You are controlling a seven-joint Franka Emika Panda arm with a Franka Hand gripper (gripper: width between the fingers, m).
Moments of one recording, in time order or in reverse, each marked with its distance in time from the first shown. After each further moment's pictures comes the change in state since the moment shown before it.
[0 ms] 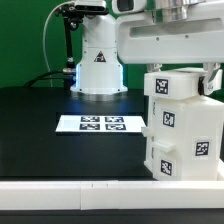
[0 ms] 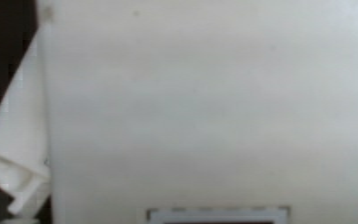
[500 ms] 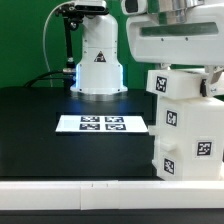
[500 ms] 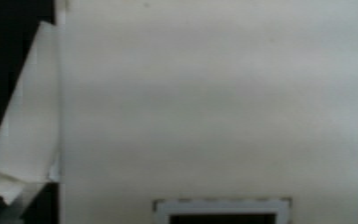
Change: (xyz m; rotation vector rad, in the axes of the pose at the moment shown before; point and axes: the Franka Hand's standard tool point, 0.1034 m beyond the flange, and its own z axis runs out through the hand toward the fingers) arm -0.004 -0.002 0.002 -0.001 -0.014 0.104
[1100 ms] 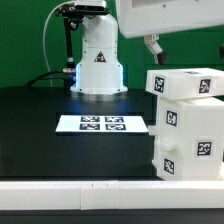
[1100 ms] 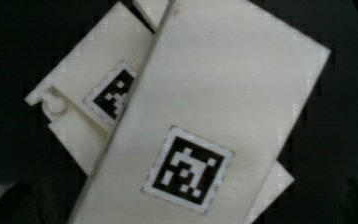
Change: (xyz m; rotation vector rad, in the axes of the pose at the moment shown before) arm -0.013 -0.005 -0.048 0.023 0.017 -0.419
